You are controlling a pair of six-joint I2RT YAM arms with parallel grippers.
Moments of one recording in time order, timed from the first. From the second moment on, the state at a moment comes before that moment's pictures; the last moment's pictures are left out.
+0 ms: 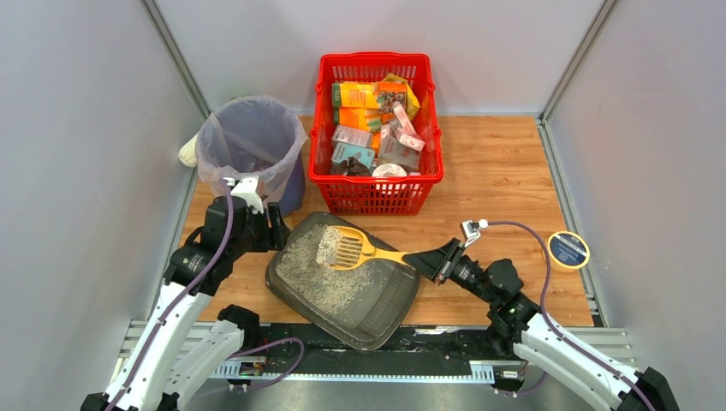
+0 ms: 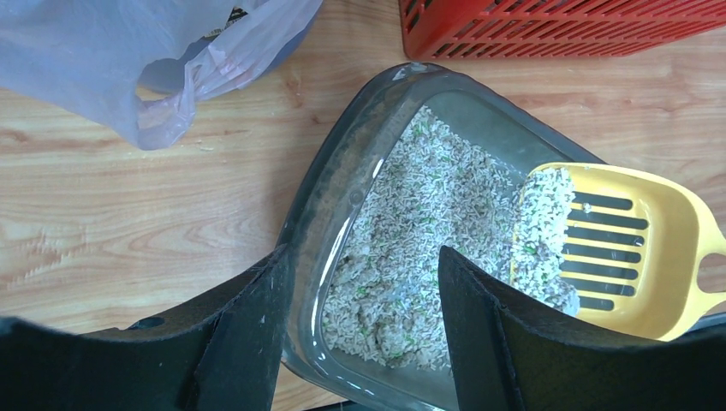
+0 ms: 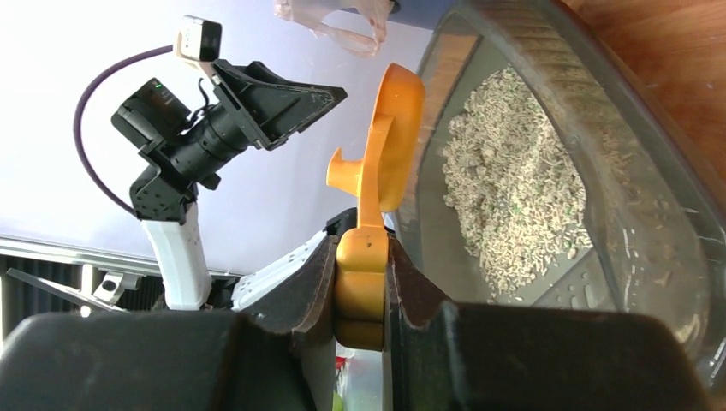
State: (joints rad) left arm -0.35 0.69 0.87 -0.82 -0.02 -0.33; right arm 0.73 0.46 0.05 0.47 -0.25 1.33
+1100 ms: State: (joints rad) left arm -0.35 0.68 0.87 -0.82 0.02 -0.35; right arm 0.74 0.48 0.05 0.56 -0.29 1.42
